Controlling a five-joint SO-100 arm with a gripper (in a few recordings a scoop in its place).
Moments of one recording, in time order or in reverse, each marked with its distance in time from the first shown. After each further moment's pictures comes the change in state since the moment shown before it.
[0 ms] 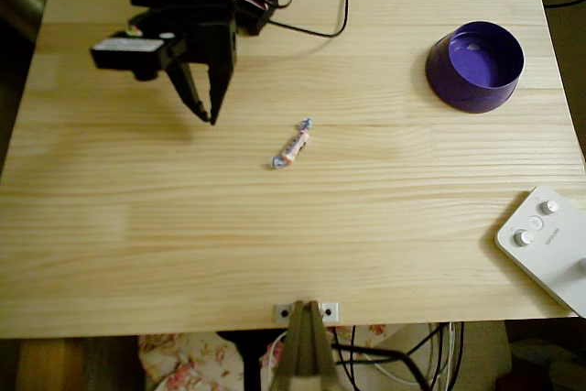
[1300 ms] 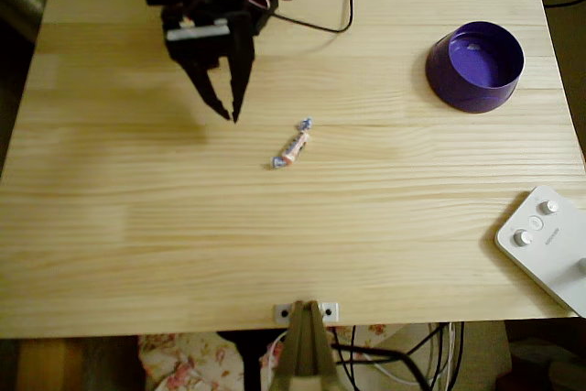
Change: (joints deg) arm -9.4 -0.4 -5.1 2.9 -7.3
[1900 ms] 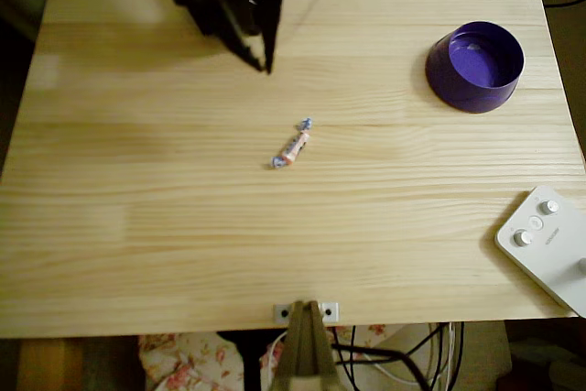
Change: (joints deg) arm -17.5 -36.1 -45.4 20.1 27.8
